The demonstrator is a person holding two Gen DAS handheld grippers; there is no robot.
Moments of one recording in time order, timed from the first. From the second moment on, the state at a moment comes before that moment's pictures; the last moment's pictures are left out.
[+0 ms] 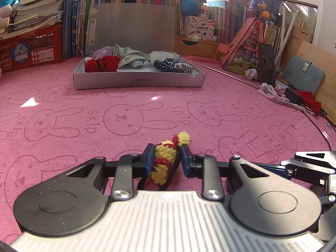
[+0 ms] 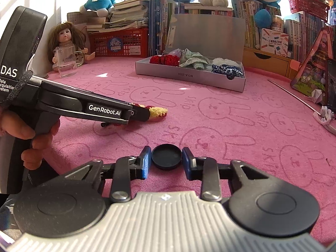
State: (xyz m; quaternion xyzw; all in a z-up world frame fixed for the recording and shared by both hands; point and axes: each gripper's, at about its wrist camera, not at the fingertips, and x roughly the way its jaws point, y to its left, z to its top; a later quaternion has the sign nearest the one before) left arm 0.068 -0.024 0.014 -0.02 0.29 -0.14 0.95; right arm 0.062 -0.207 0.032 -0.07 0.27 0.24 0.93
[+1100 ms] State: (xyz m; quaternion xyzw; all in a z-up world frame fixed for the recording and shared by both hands) left arm 0.195 0.017 0.077 -0.03 0.23 -0.07 0.97; right arm 0.223 -0.229 0.088 0.06 0.27 0.14 0.95
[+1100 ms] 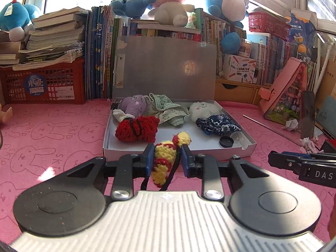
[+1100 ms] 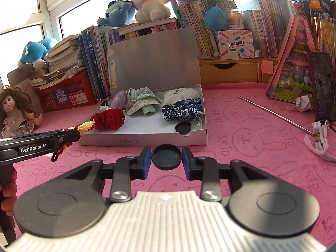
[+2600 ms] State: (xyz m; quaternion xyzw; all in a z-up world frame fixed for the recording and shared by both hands) left arm 0.319 0.028 0.029 -0.02 0.28 -0.04 0.96; right arm 0.350 -0.173 0.056 0.05 0.31 0.14 0.94
